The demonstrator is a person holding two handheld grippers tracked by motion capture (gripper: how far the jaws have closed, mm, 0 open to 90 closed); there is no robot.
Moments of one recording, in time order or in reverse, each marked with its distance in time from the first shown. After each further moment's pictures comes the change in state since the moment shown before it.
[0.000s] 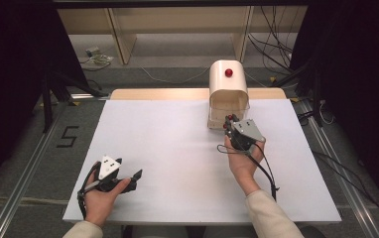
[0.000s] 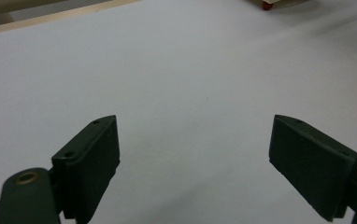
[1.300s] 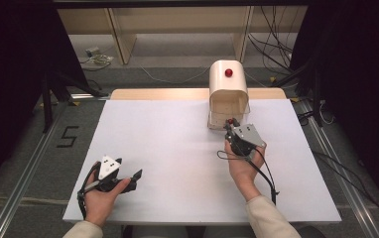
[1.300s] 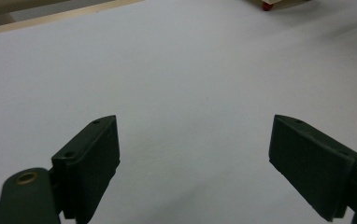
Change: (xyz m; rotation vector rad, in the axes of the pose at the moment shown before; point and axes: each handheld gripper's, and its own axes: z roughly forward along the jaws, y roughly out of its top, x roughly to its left) left arm 0.000 0.000 -0.001 0.001 0.000 0.003; right arm 0.004 -0.004 -0.013 0.002 -0.002 -0.002
